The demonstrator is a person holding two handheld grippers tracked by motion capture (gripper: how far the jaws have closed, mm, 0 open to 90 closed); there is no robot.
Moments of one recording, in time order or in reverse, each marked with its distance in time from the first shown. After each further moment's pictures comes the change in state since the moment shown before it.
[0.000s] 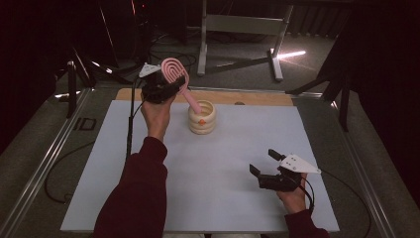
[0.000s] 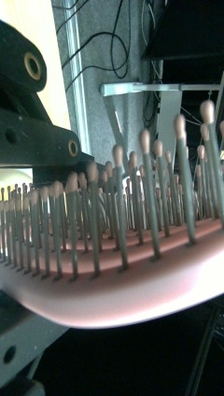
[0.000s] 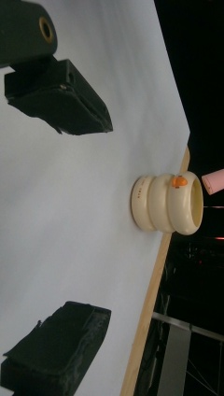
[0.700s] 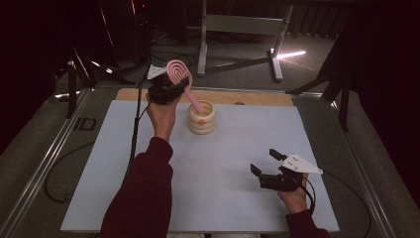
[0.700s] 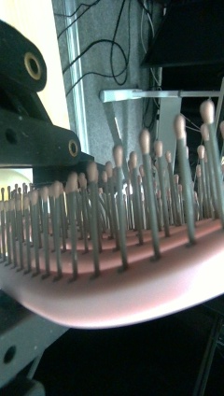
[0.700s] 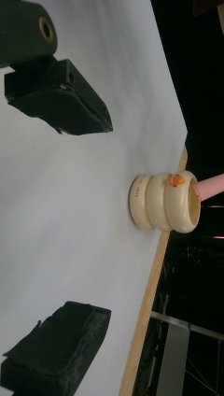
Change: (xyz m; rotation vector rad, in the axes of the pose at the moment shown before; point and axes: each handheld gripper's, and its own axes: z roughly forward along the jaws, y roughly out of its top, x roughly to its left) left arm -0.005 -0.010 0.015 -0.003 0.035 0.010; right arm -0.002 0.000 -0.002 -0.010 0.001 0.006
